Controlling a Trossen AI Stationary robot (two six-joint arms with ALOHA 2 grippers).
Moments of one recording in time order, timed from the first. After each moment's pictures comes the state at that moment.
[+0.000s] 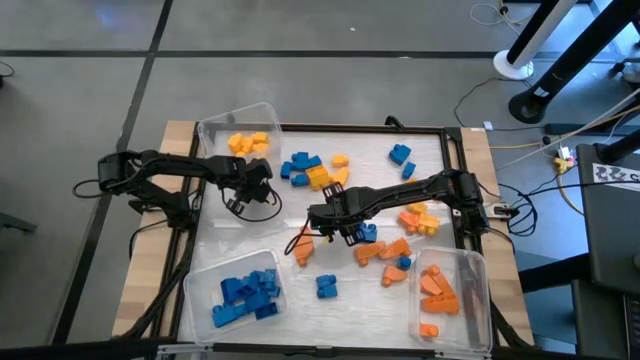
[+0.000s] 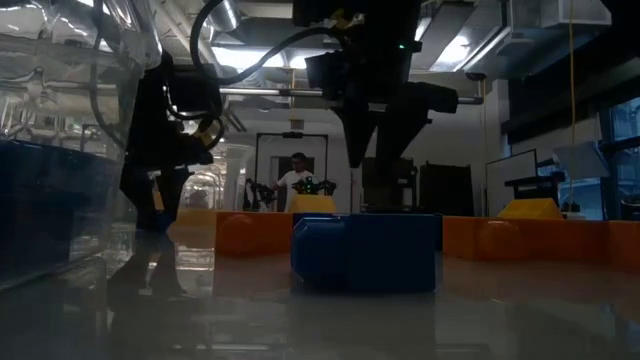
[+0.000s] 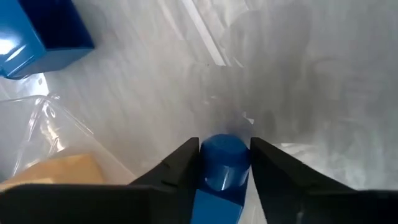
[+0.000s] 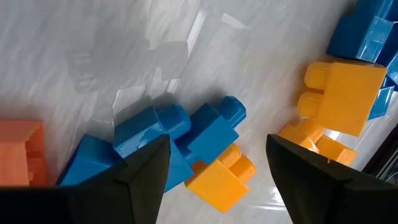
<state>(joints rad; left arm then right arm) 0.36 1.38 0.64 -0.59 -0.22 0.88 0.12 2.05 1.73 -1.11 0.29 -0.36</state>
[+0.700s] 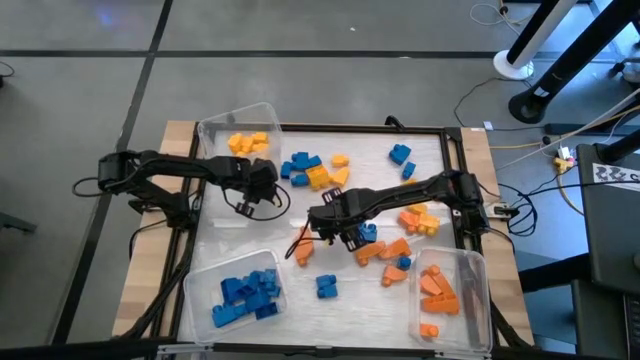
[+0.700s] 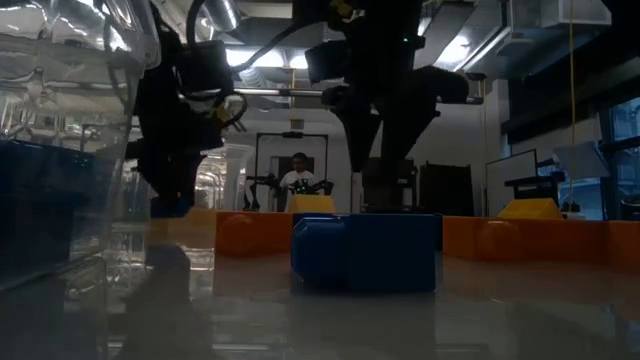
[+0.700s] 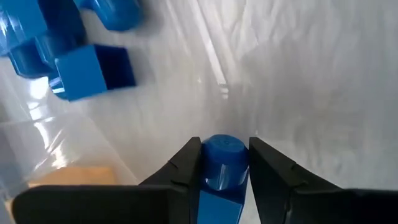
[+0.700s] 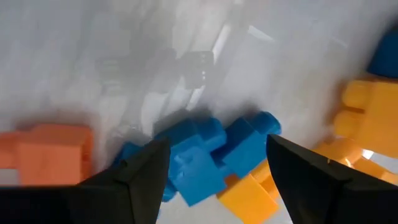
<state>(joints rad) 0.27 1.38 0.73 -0.62 -0.21 0.66 0.14 2.05 1.73 -1.11 0.17 -0.36</state>
